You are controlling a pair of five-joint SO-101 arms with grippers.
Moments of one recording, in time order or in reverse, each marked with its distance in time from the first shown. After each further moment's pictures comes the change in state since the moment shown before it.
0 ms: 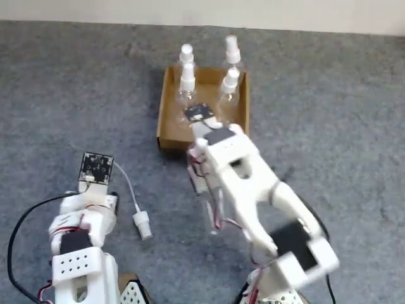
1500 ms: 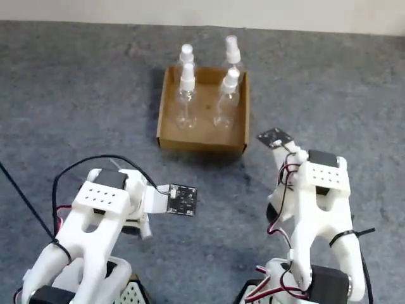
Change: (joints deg) left arm 30.2 42.6 -35.0 25.2 -56.8; right arm 35.3 -17.2 19.2 5.2 39.6
